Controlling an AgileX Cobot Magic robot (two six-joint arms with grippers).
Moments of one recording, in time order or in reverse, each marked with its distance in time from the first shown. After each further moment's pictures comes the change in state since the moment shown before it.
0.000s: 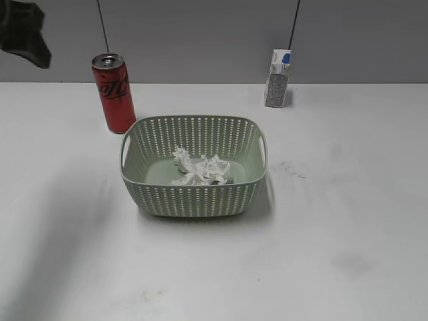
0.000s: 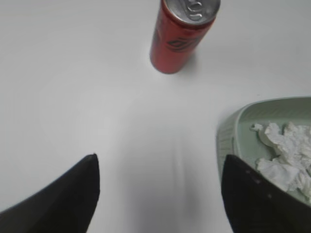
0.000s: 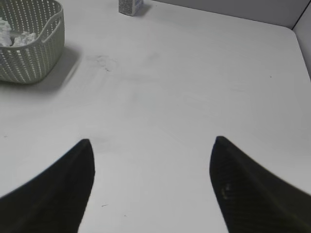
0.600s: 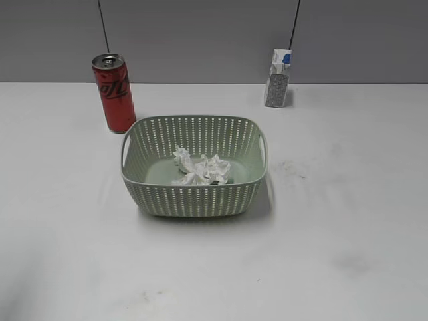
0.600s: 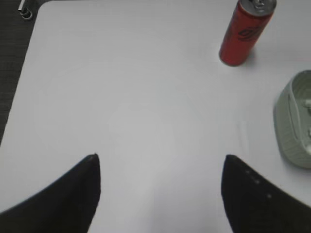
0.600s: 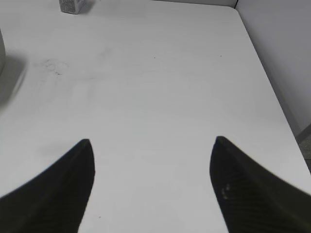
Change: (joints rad) left arm 0.119 -0.535 0.190 0.140 0.170 0.068; right arm -0.217 0.000 0.000 0.009 0.000 0.000
